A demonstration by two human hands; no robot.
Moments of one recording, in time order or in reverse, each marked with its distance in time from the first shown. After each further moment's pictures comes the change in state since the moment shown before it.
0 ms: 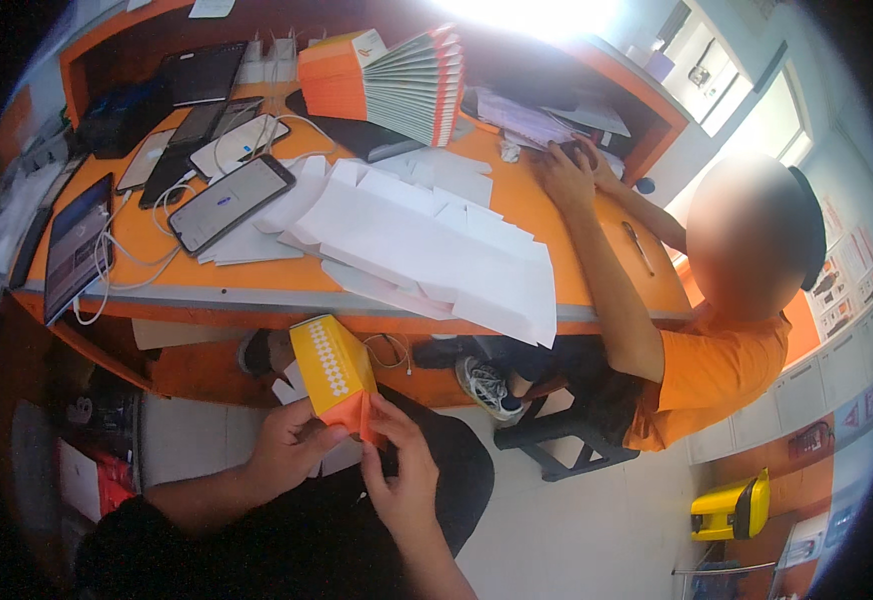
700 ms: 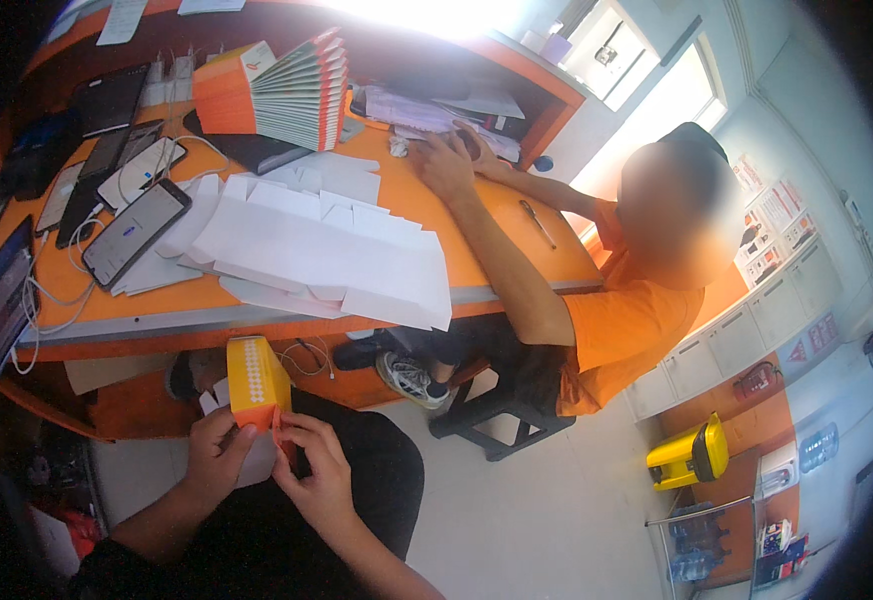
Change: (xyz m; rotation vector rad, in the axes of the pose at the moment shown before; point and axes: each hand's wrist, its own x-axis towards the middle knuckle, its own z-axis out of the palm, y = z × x) left_hand 0.007 -0.005 -0.007 0.297 0.022 0.145; right_hand -0.003 -0.001 0.005 -0.124 0.054 -0.067
